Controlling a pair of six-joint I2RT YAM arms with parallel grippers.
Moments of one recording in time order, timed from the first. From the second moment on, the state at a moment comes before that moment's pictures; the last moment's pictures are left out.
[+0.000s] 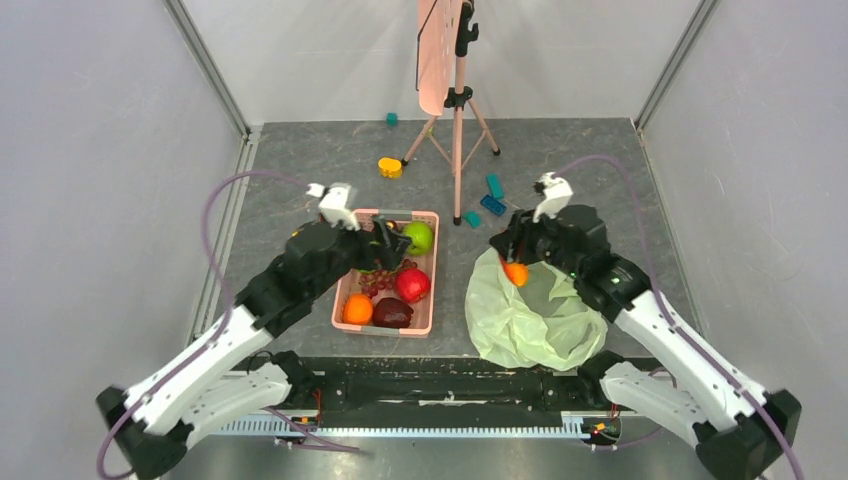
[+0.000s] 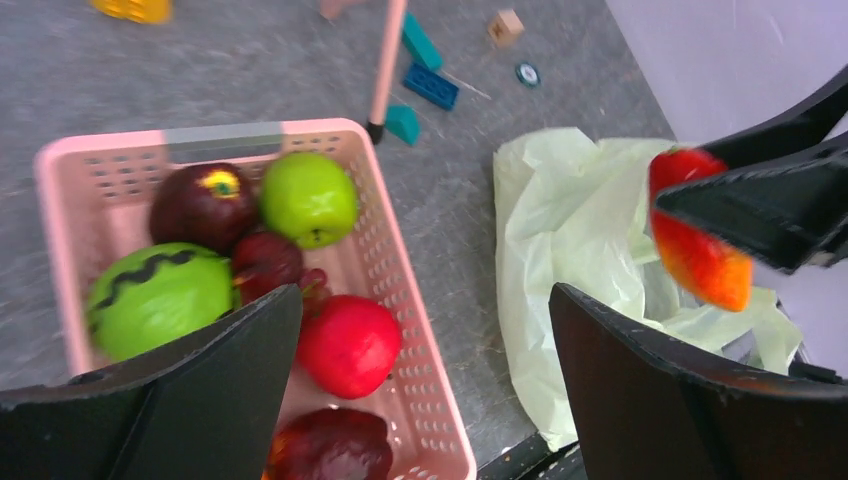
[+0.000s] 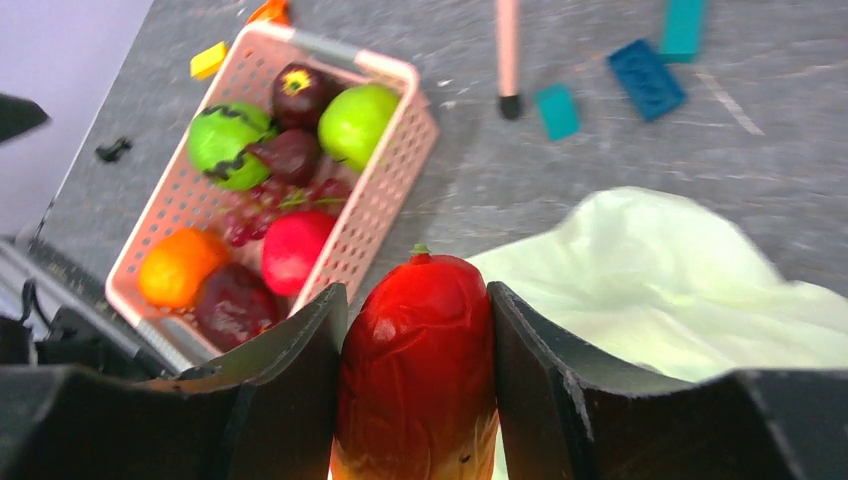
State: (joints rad) left arm -0.75 0.90 0.83 -0.26 -0.13 -0.51; right arm 0.50 0.86 0.81 -0.35 -0.07 0.35
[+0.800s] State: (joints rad) left arm -0.75 0.32 0.76 -0.75 -0.45 -0.51; right arm 1.01 1.71 1.16 0.01 0.01 0.38
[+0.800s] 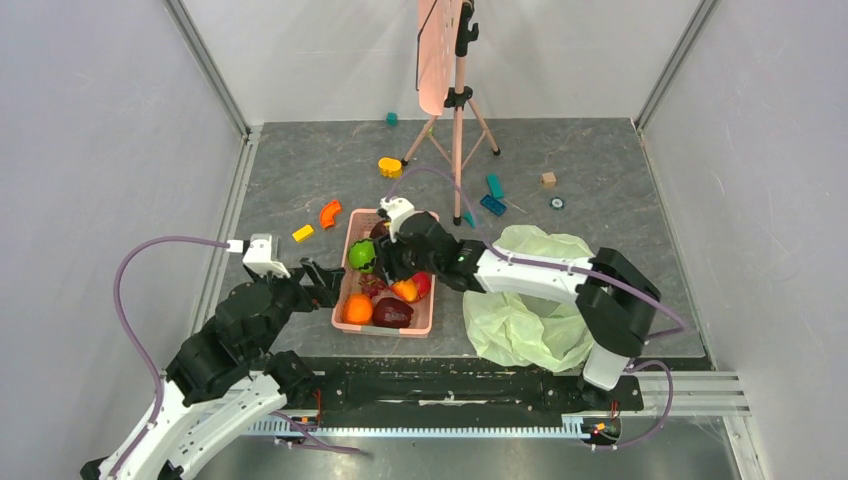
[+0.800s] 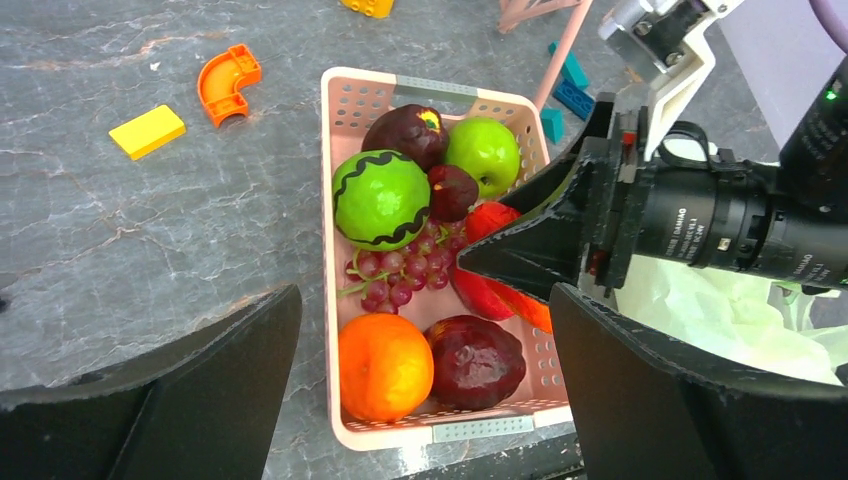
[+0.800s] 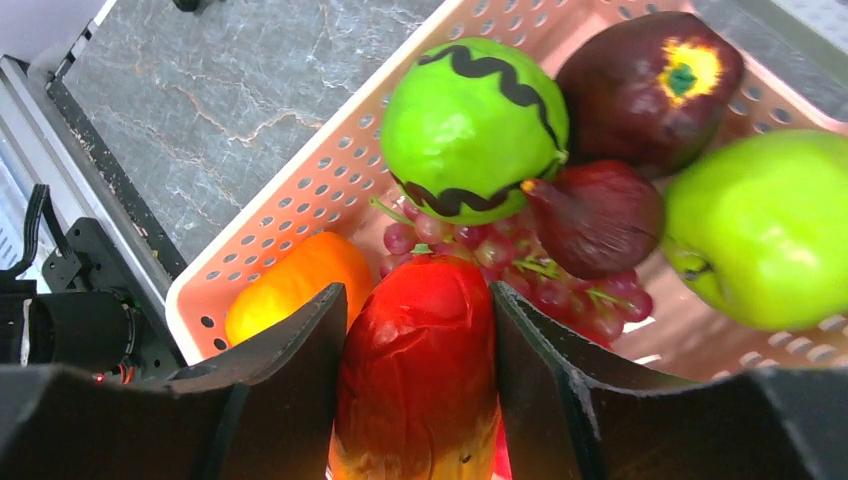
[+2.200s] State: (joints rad) left arm -0.75 0.34 0.73 -0.62 -0.44 -0.43; right arm 0.47 0.61 0.70 -0.37 0.55 0.39
